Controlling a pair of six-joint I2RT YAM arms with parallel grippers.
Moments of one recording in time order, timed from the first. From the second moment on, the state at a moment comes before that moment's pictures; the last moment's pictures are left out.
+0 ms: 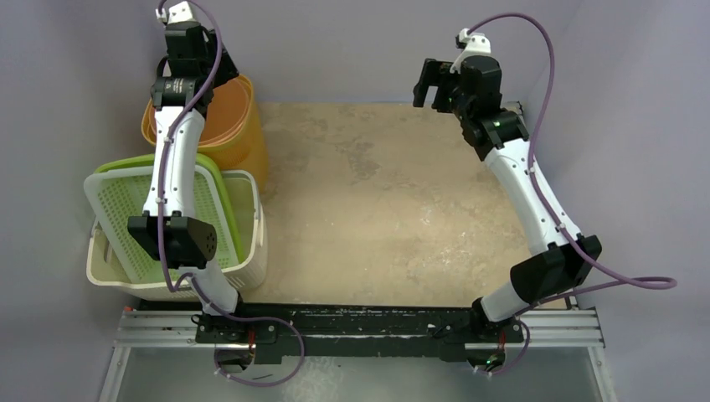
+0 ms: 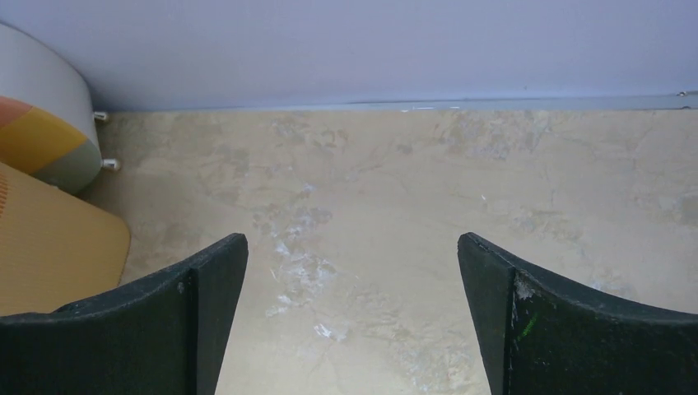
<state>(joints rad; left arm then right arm) 0.00 1.77 2.11 -0.71 -0.21 -0.36 0.30 1.55 1.71 -0.46 0.14 0.23</state>
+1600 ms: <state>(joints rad) -0.02 1.99 2.26 -0.85 -0.23 -0.43 0.31 1.68 1.77 -0.60 0.11 0.09</state>
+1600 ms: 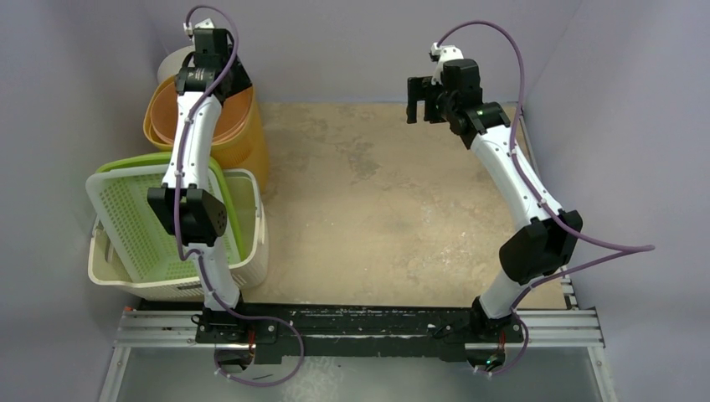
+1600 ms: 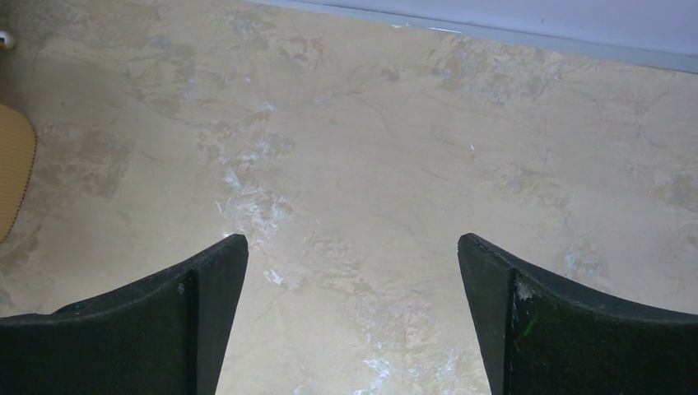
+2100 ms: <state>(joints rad) -0.04 1.98 2.17 -0.77 -0.20 -0.43 0.31 1.70 1.77 -0.60 0.11 0.09</state>
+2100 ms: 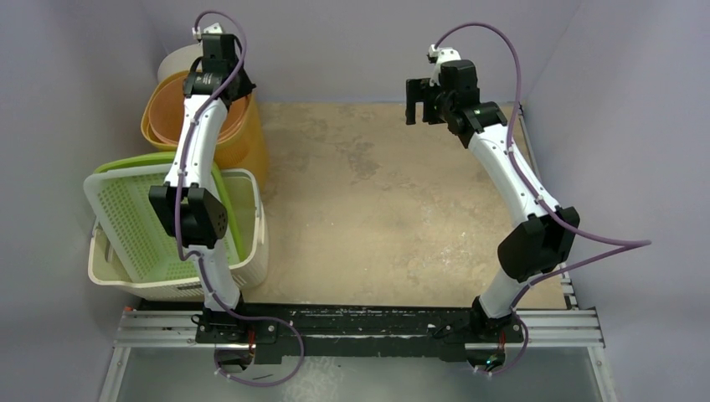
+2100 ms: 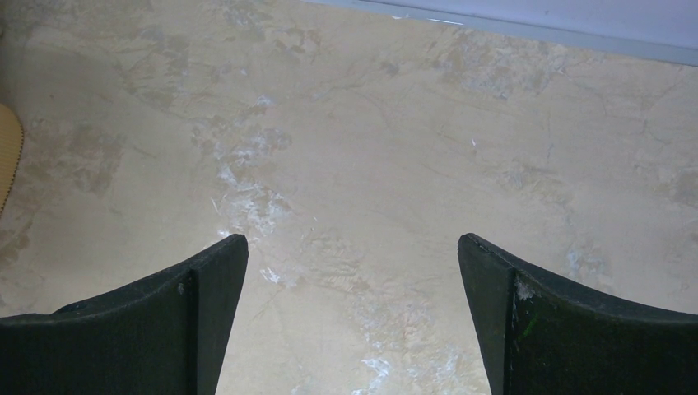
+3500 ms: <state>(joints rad) -0.11 1.42 2.09 -0.31 -0.37 -0.45 0.29 1.62 1.73 -0.58 0.16 0.17</state>
